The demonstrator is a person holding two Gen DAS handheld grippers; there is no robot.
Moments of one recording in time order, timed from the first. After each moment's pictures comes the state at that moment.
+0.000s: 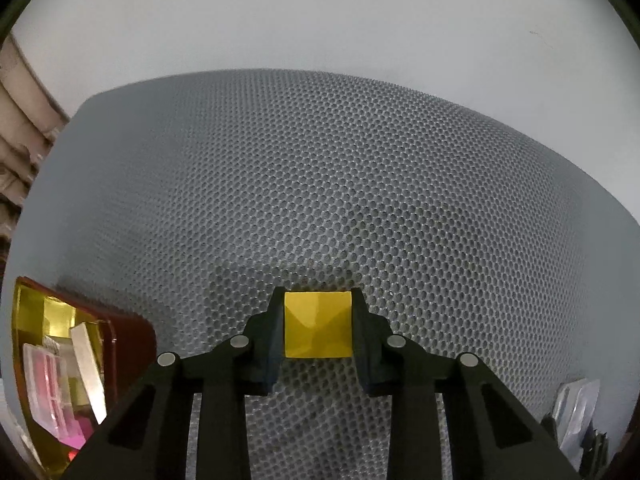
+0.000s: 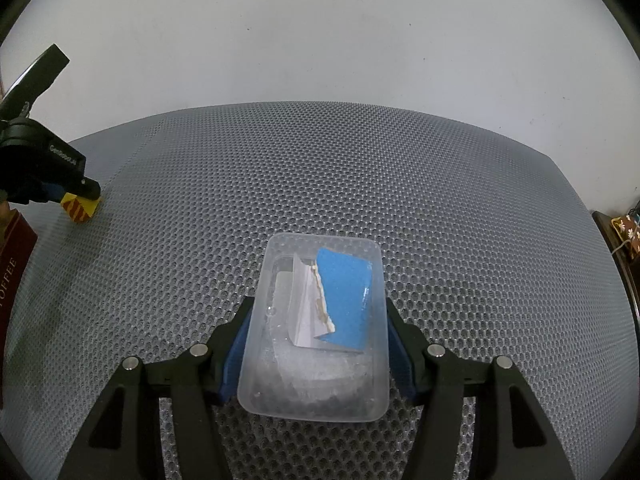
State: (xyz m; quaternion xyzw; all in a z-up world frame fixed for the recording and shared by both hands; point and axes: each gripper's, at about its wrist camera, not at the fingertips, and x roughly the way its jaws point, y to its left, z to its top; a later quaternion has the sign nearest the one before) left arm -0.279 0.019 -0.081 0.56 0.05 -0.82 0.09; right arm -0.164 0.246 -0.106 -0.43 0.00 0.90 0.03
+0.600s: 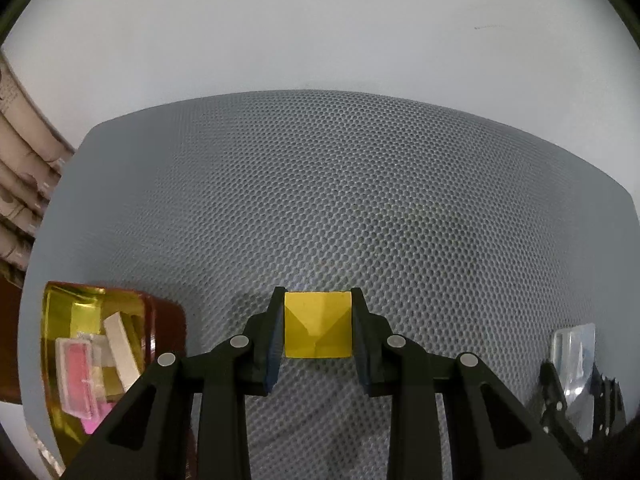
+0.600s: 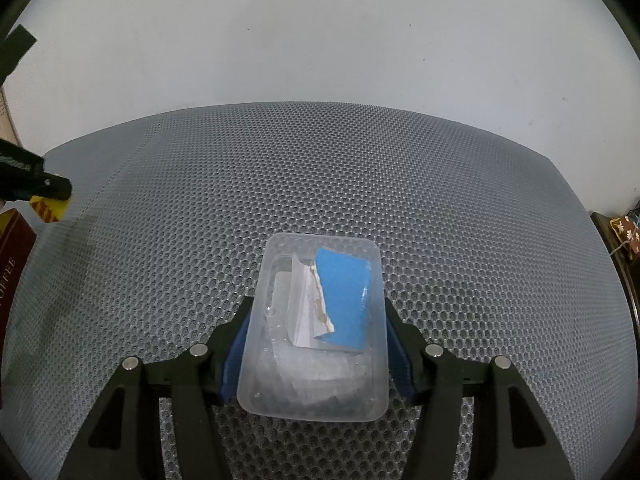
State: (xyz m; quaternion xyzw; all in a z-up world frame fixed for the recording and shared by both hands) left arm -0.238 0.038 -0.043 0.54 0.02 -0.83 0.08; right arm -0.159 0.242 -0.107 -0.43 0.00 0.90 0.03
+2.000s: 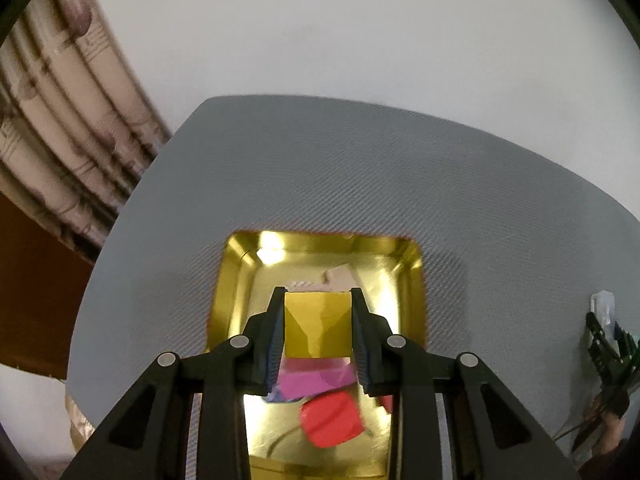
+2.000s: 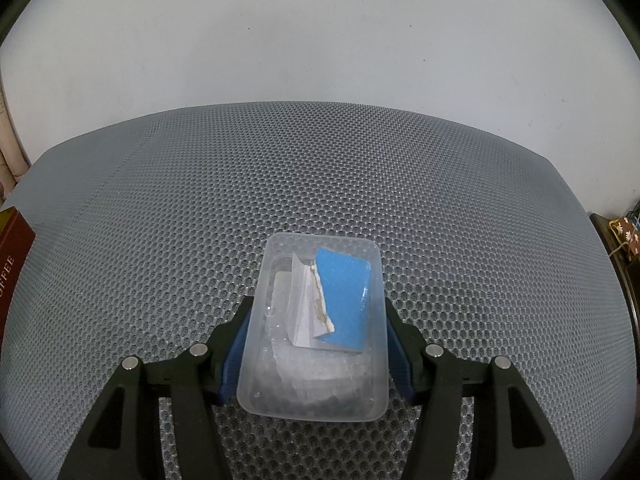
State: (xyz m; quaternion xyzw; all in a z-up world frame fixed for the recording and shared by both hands) left arm -0.155 -0.122 0.010 0.52 0.05 -0.84 0.15; right arm -0.168 0.258 -0.126 -0.43 0.00 0.90 0.03
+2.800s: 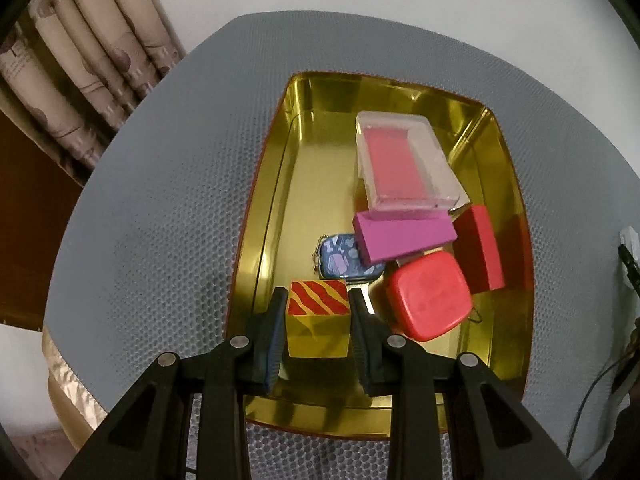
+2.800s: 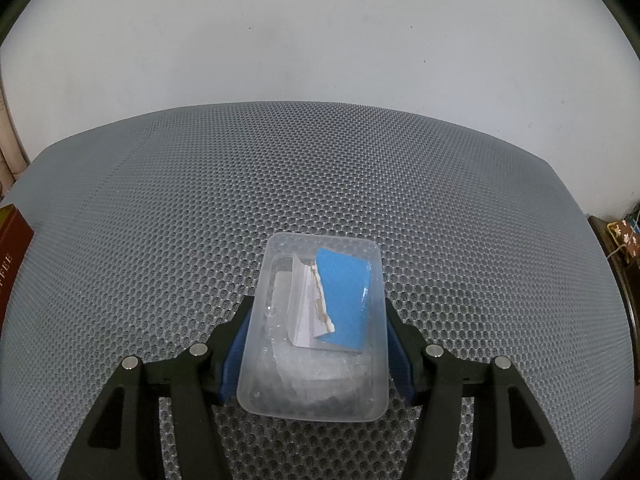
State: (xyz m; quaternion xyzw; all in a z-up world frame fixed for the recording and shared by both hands) left arm -0.070 -0.151 -0.064 0.57 0.09 -0.80 0.15; right arm -0.172 0.260 -0.126 -0.43 -0.01 0.90 0.04
